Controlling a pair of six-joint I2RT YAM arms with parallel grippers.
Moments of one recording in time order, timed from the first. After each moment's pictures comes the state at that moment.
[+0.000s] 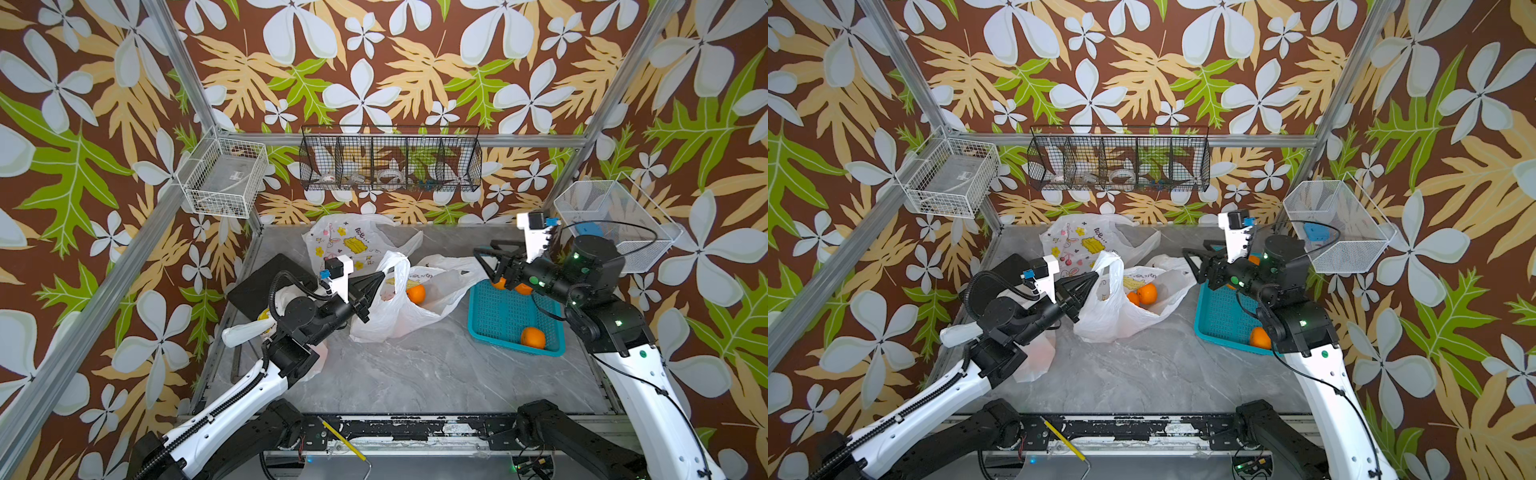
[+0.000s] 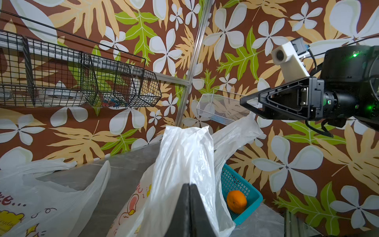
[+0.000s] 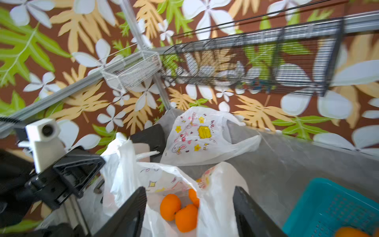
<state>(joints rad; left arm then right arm) -0.63 0.88 0.64 0.44 0.21 -0.34 0.33 1.01 1.34 -0.55 -0.45 0.16</state>
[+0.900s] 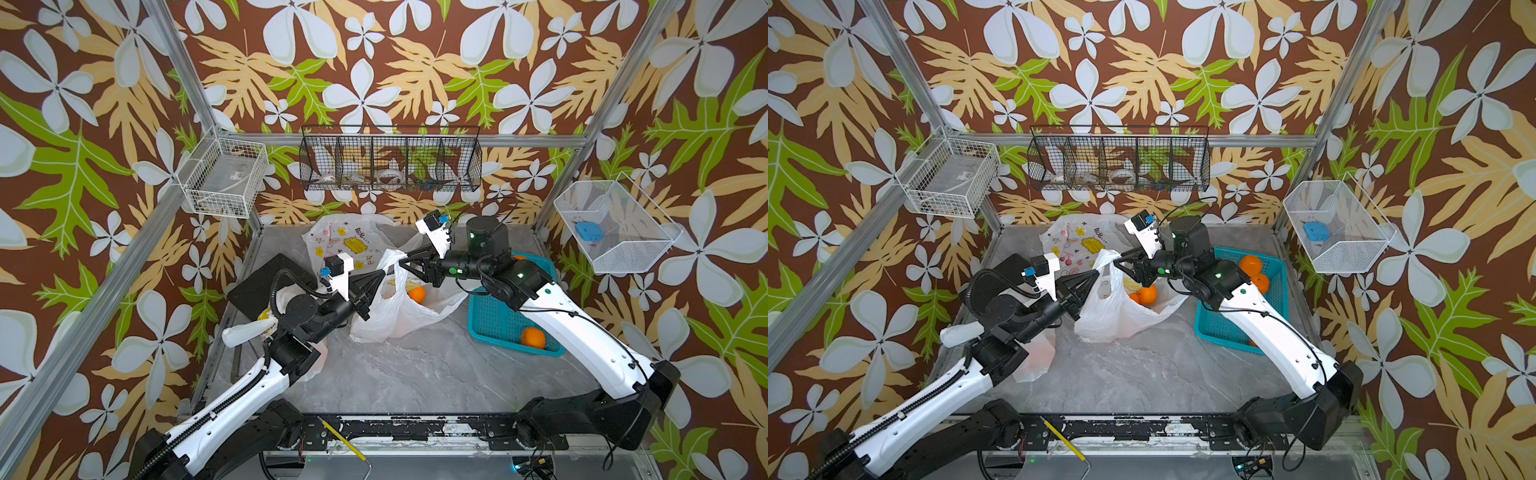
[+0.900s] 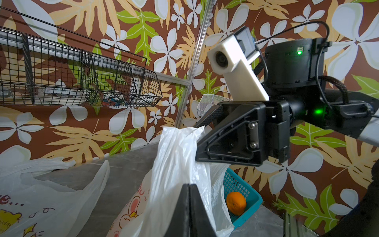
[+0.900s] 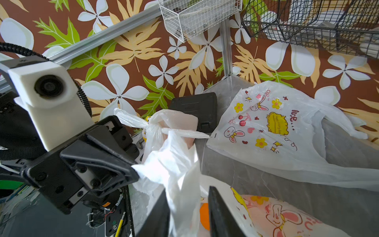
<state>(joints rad) -0.62 0.90 0.65 0.45 0.21 -0.35 0.62 1.40 1.46 -0.41 -0.53 0.11</state>
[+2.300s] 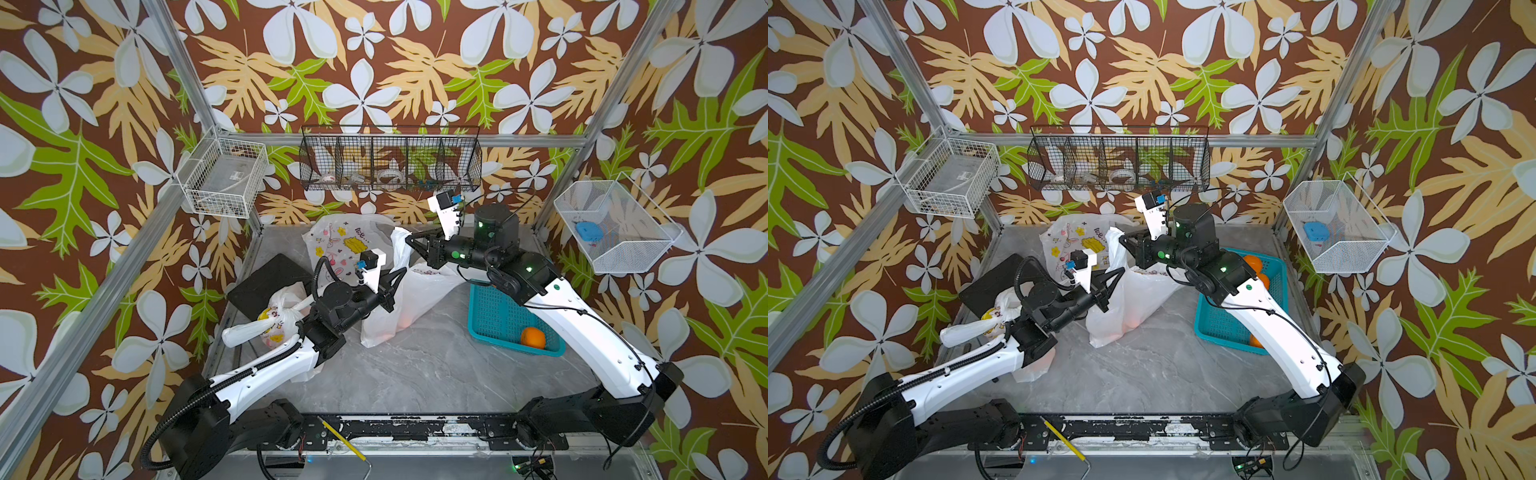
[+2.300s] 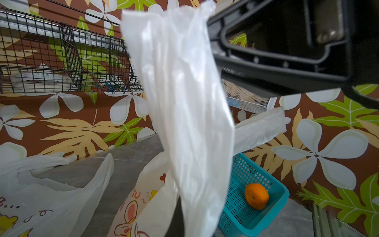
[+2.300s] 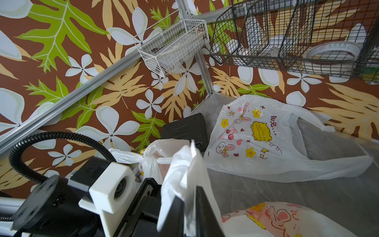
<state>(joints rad) -0.71 1.18 0.73 0.56 0.11 -0.25 0.60 1.40 1.59 -0.44 -0.38 0.28</state>
